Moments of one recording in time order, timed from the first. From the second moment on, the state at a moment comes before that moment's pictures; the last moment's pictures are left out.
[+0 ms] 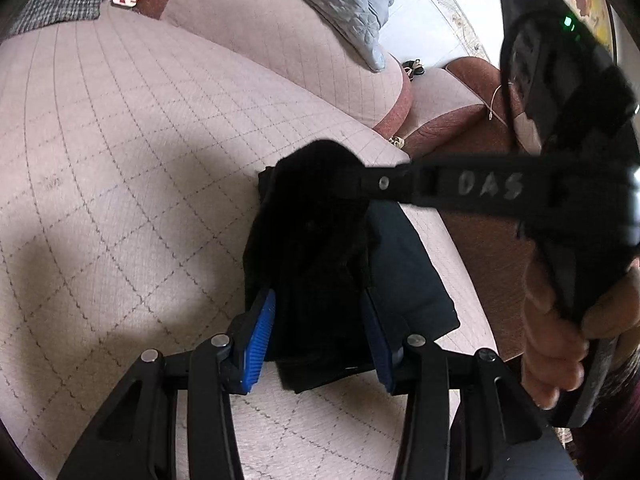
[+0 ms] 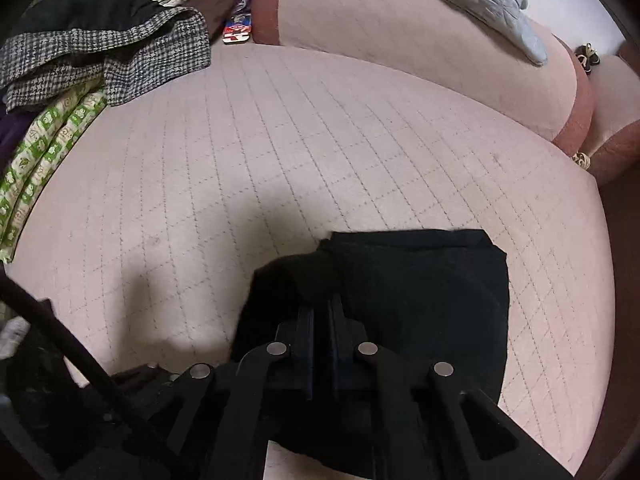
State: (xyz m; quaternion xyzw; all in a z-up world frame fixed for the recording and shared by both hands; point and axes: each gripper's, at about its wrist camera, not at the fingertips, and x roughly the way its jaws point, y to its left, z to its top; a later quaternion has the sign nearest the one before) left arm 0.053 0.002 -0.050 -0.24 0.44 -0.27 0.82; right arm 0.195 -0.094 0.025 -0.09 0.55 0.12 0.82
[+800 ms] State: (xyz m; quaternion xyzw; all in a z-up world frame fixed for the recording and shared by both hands) left arm 0.066 0.037 -0.060 -0.33 0.44 -0.29 0.78; right arm 0.172 -0.251 0.043 0.12 0.51 0.04 0.85
